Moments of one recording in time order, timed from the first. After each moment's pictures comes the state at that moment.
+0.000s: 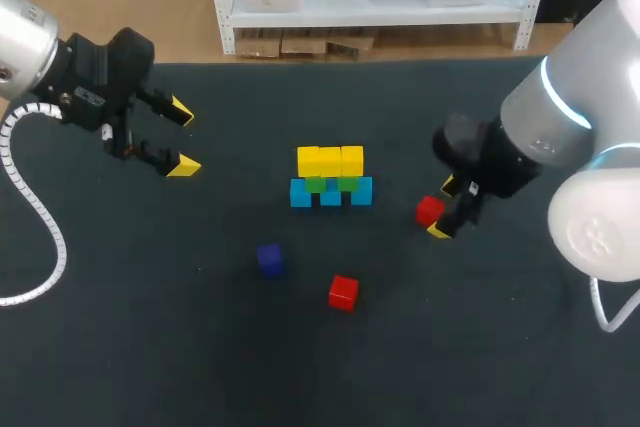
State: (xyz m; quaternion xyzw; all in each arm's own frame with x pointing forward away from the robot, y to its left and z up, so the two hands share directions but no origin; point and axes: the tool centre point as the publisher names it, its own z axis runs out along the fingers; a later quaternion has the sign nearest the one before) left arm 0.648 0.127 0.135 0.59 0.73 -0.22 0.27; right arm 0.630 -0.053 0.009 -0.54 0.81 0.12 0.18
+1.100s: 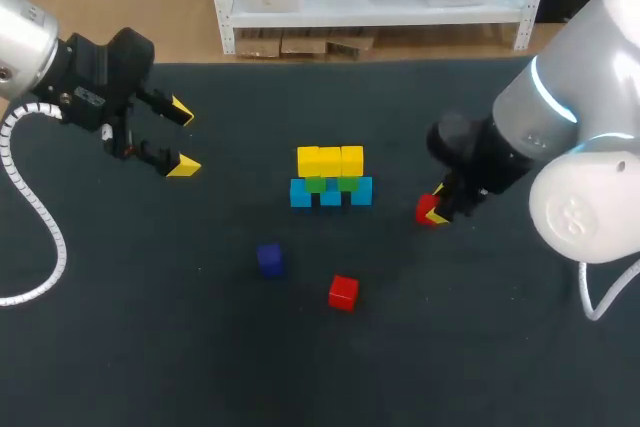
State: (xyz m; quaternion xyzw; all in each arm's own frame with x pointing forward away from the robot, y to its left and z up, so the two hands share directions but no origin) left arm 0.648 0.127 0.135 0.59 0.73 -0.22 0.27; right arm 0.647 -0.049 -0.005 -0.55 0.81 0.13 0.17
